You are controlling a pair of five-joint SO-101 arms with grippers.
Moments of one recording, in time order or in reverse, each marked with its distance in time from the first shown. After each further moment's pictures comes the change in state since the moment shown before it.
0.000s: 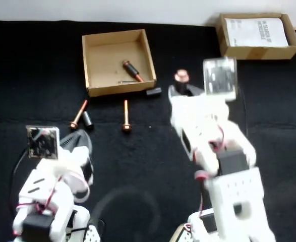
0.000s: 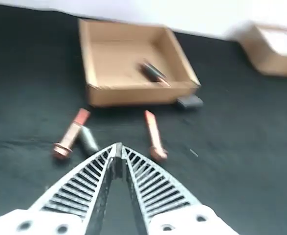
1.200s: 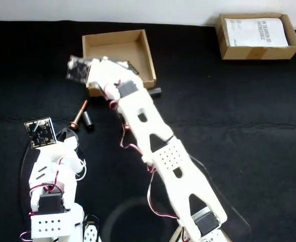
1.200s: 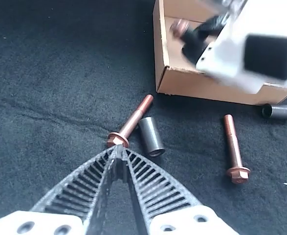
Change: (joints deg) left arm -12.2 4.4 23.3 -22.9 0.1; right arm -16.8 122.5 -111.6 -6.9 59.1
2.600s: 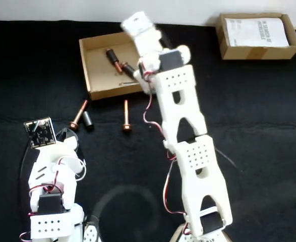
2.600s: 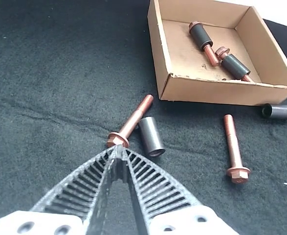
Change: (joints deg) left arm 0.0 0.0 0.0 0.0 0.0; right arm 11.9 -24.6 3.2 59.7 -30.3
